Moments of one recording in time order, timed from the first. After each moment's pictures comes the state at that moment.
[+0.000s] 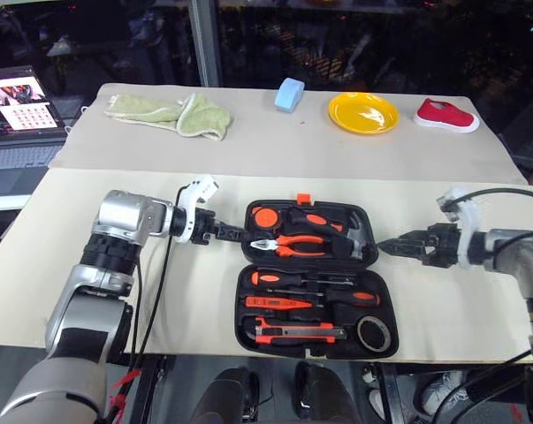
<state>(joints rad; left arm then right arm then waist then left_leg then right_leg) -0.92 0.54 -0.19 0.47 -0.36 1.12 -1.07 -0.53 -0.89 -0.04 0.22 0.48 1.00 0.95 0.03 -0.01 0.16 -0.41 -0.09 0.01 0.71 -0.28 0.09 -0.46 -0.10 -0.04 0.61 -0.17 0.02</state>
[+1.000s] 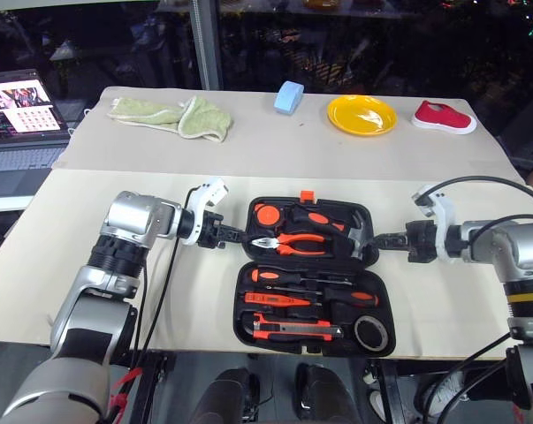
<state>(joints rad) -0.90 0.53 -0.21 0.40 -0.36 1.14 -1.09 -0.62 -0.84 0.01 0.20 0.47 1.12 0.95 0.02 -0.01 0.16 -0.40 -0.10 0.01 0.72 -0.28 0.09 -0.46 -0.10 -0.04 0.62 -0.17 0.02</state>
